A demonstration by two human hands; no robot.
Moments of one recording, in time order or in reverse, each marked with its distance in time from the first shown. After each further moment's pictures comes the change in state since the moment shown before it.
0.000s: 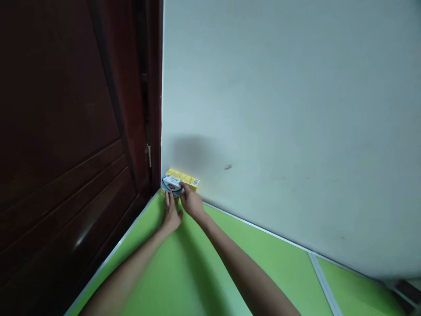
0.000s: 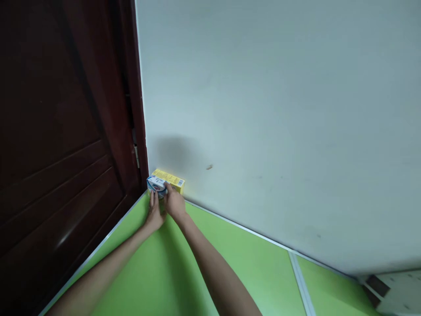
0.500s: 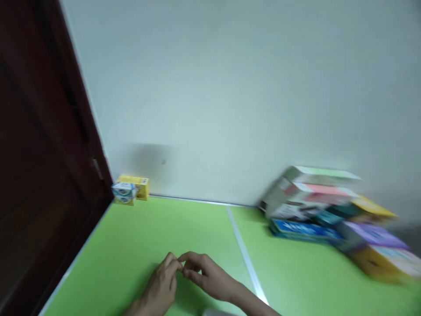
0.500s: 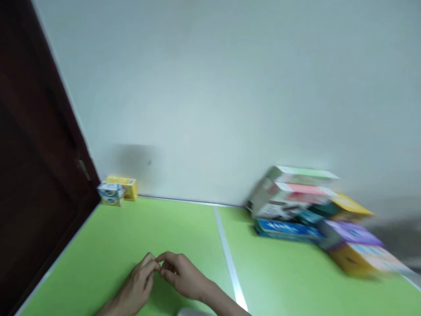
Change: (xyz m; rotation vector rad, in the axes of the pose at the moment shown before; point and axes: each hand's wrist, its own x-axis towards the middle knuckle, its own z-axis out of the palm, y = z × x) left_hand -0.192 0.104 -0.016 0.034 -0.747 0.305; right_hand -0.269 0.046 -0.095 0.553 -0.330 0.127
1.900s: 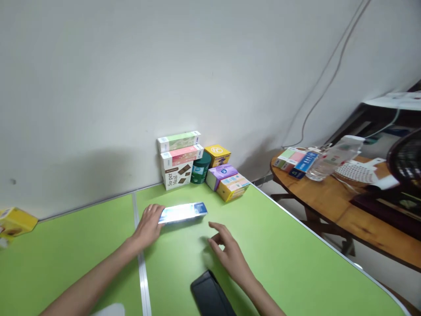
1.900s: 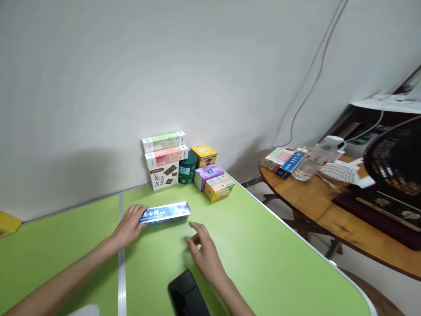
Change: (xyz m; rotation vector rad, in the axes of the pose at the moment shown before) left_hand 0.182 0.189 0.201 0.428 -0.228 0.309; right_hand -0.308 0.176 -0.137 -0.022 1.019 0.231
